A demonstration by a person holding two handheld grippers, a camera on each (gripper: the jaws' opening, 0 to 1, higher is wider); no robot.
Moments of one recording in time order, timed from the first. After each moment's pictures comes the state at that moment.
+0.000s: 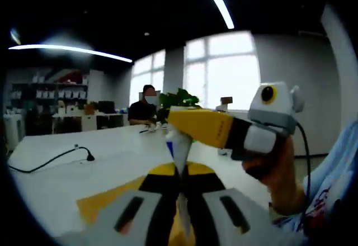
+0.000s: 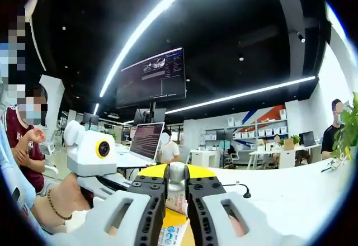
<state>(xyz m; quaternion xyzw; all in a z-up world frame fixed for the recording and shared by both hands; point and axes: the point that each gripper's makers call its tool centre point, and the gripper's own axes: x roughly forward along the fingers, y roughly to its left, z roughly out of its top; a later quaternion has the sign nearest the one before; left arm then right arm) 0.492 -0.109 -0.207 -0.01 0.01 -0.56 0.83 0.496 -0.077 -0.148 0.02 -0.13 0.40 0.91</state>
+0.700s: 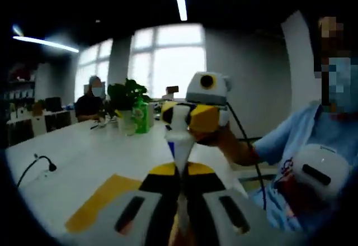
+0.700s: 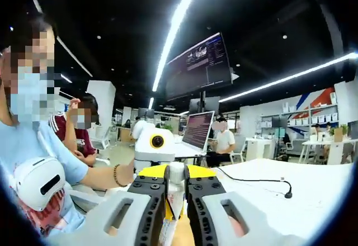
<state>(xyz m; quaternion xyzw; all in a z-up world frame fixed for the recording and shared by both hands) 0.477 -0.095 -0.209 0.02 0.04 -0.74 0.67 0.479 -0.061 -0.156 0.00 -0.08 0.62 0.78</state>
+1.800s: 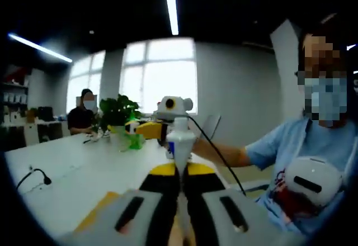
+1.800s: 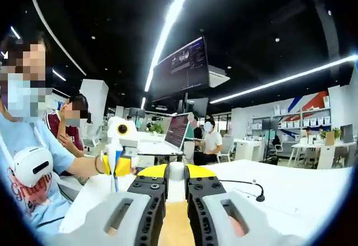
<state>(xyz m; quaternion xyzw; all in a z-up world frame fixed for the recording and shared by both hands) 0.474 -0.096 -0.186 -0.01 0.00 -0.75 0.67 0.553 -0.137 -0.182 -0.04 -0.07 0.54 0.84</state>
